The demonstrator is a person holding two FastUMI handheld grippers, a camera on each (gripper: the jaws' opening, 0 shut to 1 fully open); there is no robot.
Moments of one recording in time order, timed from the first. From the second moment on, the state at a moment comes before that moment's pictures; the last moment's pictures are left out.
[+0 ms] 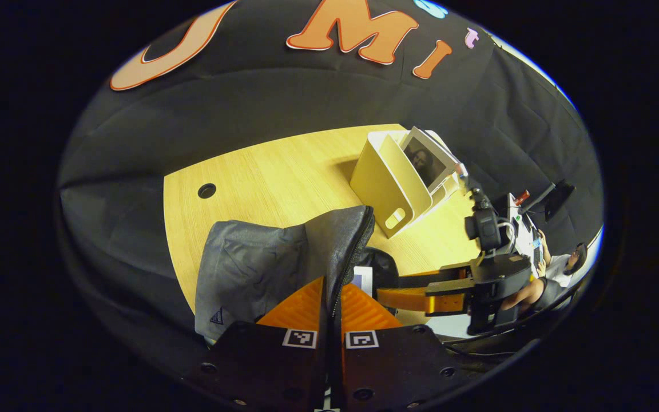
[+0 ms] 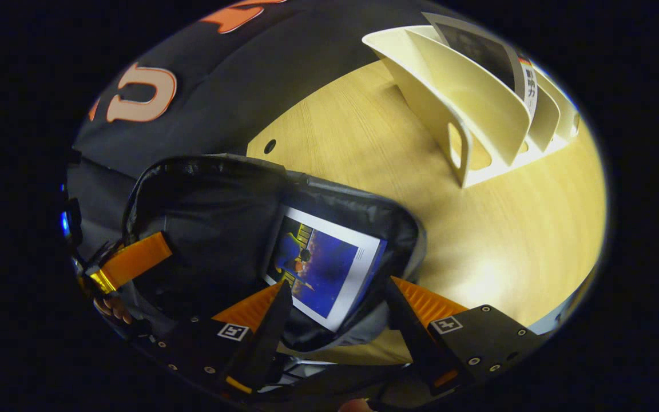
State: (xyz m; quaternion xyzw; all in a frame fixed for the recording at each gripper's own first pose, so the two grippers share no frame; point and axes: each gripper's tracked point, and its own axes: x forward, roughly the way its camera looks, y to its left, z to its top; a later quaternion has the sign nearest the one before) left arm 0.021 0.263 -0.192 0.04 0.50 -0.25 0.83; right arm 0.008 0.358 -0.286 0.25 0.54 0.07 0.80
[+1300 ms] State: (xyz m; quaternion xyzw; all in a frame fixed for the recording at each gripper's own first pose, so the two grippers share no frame) left arm 0.010 0.247 -0.226 -0.02 0.53 -0.16 0.83; right arm 0.091 0.081 -0.165 0.04 0.59 0.04 0.80
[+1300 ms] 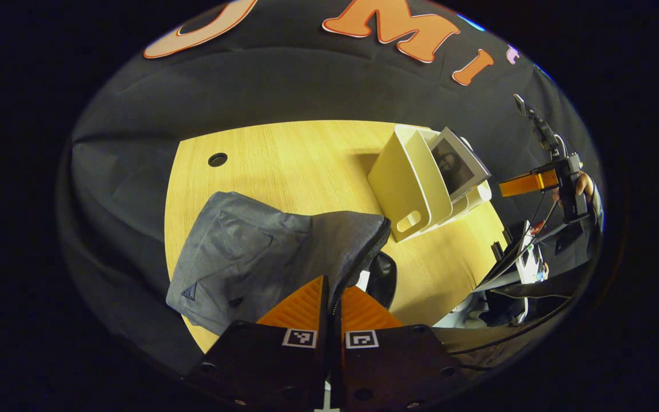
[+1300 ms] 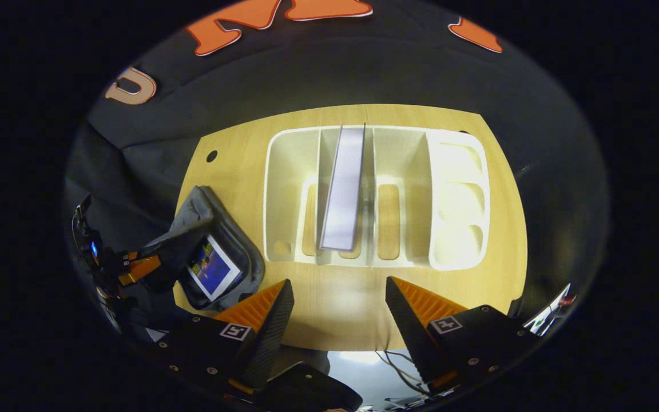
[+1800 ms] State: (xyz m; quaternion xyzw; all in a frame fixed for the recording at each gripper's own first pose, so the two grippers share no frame) left arm 0.001 0.246 -0.227 -0.05 0.53 -0.11 0.84; right arm 0.159 0.085 -0.186 0.05 0.63 0.05 0.77
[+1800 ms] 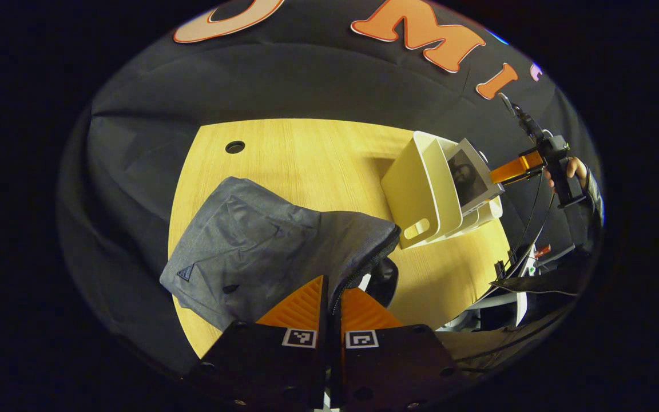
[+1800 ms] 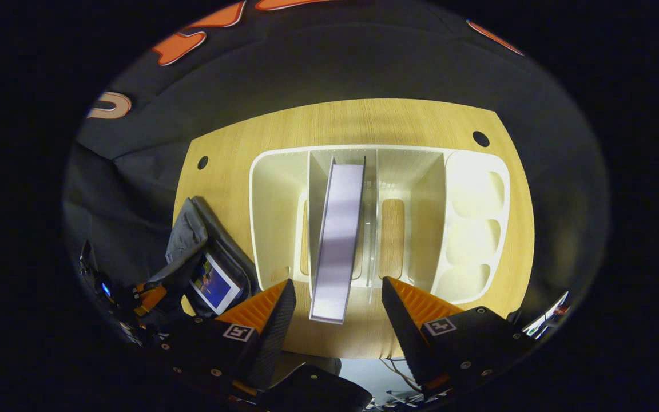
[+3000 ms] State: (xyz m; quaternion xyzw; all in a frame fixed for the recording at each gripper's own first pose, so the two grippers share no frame) left arm 0.001 0.249 -0.242 0.01 0.54 -0.23 0.81; right arm 0.063 0.111 -0.149 0.10 0.61 -0.11 0.77
